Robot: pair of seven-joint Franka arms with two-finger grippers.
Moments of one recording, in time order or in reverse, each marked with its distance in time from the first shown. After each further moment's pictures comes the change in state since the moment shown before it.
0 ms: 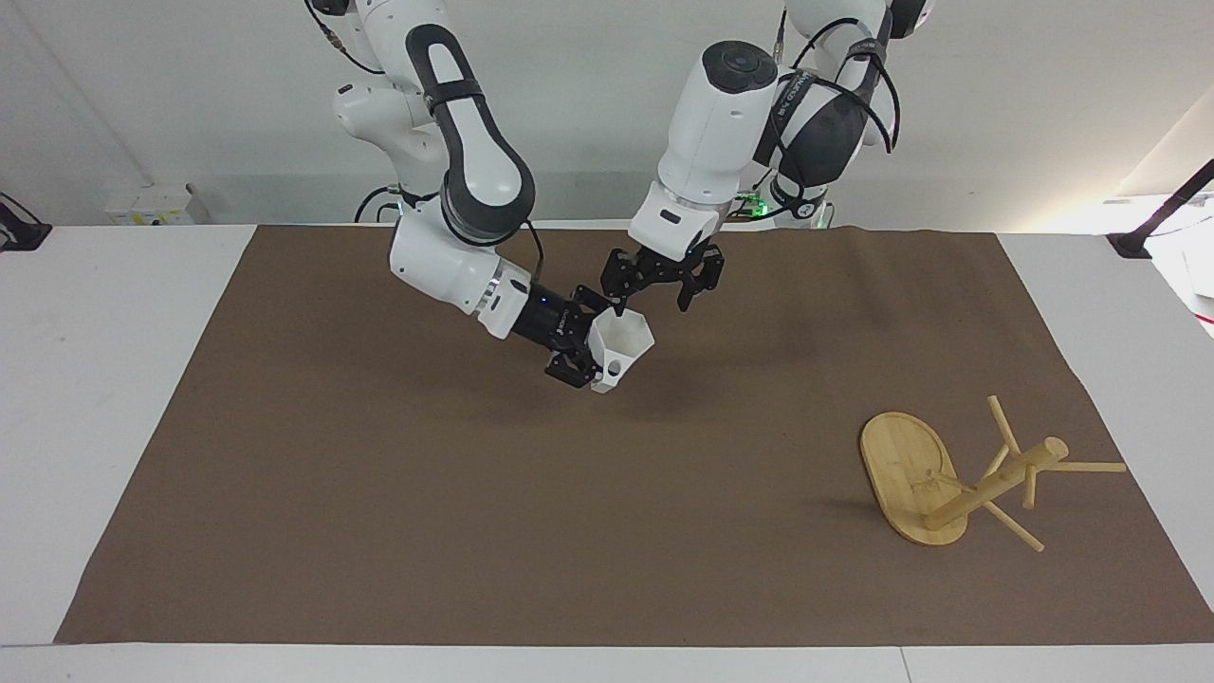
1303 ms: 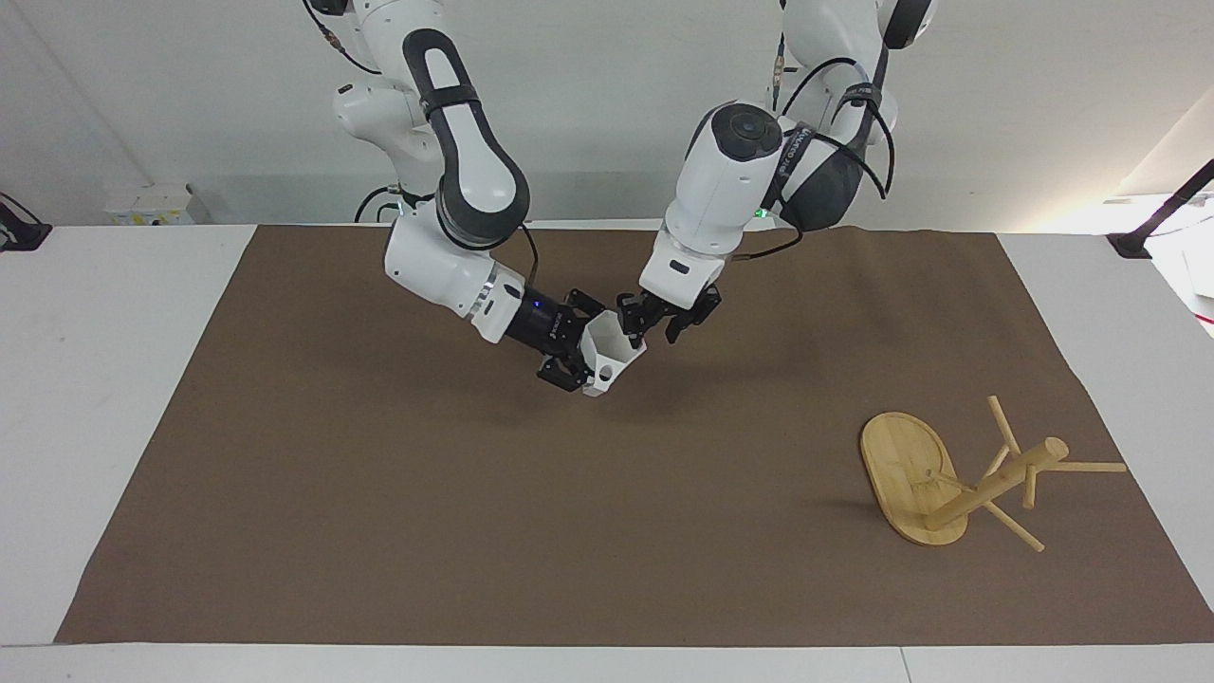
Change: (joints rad) left arm 0.012 0.042 0.005 -0.064 -0.047 0.080 -0.001; right arm -0.002 0.000 -0.007 -0.012 0.000 0.000 0.000
